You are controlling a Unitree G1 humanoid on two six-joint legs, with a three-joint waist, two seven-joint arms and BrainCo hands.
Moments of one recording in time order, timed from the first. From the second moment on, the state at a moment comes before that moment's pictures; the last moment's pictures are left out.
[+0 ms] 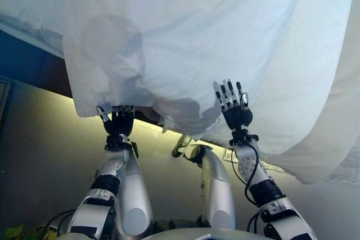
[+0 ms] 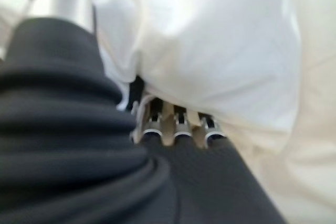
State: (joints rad) left arm -0.36 0.25 -0.05 0.79 -1.87 -0.03 -0.62; right arm -0.25 -0.18 0.21 0.35 1.29 -0.27 0.21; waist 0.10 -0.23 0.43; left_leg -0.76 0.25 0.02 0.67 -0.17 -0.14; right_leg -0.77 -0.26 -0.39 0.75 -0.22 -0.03
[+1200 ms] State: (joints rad) left arm -0.36 0.26 0.03 0.73 -1.86 -0.05 -0.62; right arm -0.22 -0.17 0.22 0.36 1.29 -0.23 0.25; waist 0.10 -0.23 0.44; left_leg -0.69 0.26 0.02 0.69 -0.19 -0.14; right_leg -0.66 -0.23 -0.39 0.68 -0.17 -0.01
